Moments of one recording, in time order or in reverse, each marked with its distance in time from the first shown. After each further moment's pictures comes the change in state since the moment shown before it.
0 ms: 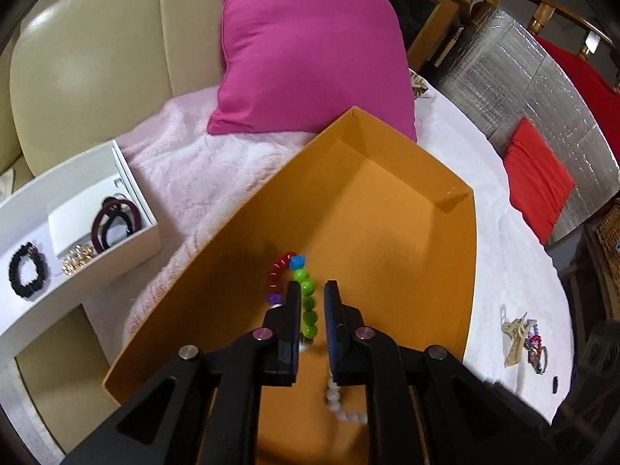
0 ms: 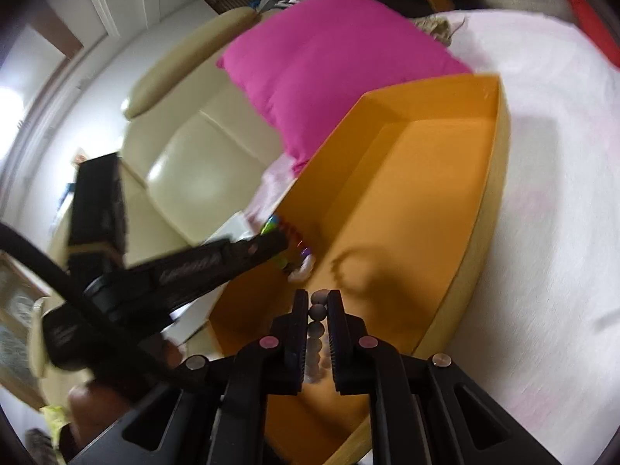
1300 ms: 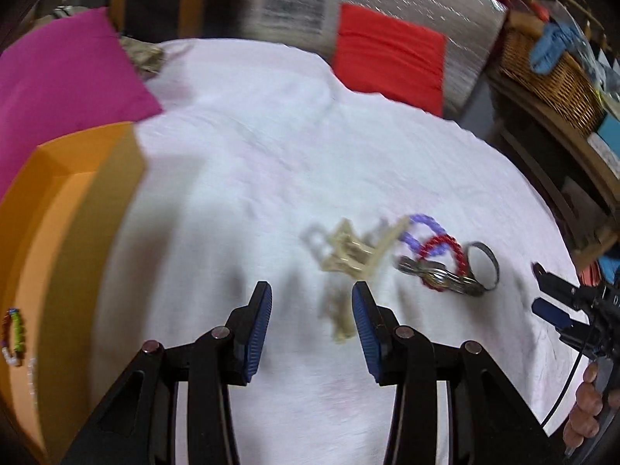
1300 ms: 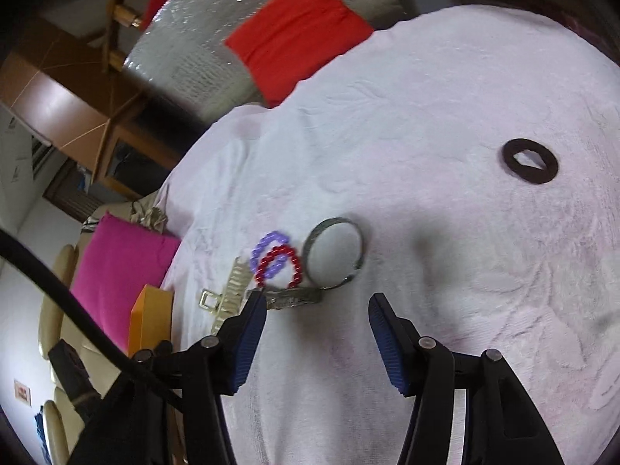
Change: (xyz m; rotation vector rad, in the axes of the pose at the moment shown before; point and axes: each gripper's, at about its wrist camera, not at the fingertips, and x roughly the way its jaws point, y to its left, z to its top) left arm 0.066 -0.287 -0.111 0.555 0.078 -0.186; right arm -0.313 -0.309 -0.076 0.672 -0.343 -0.380
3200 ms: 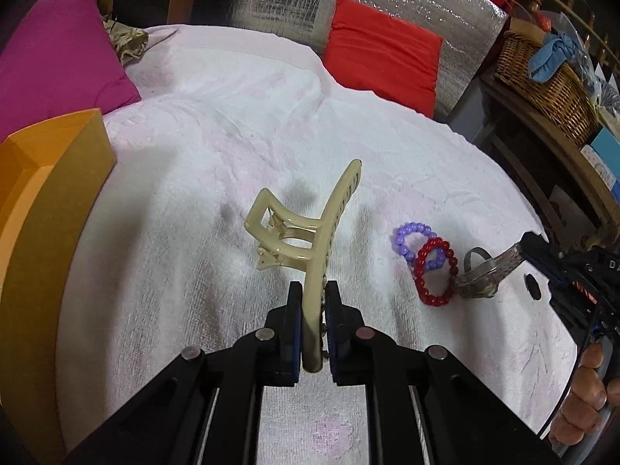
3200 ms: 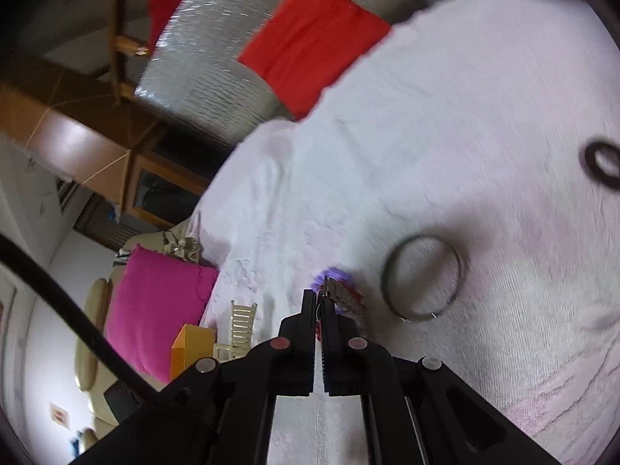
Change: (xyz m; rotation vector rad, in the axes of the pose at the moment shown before) left arm 0.021 0.012 0.009 -0.037 -0.004 -0.071; right arm 0.047 0.045 0.018 0.020 -0.091 0.174
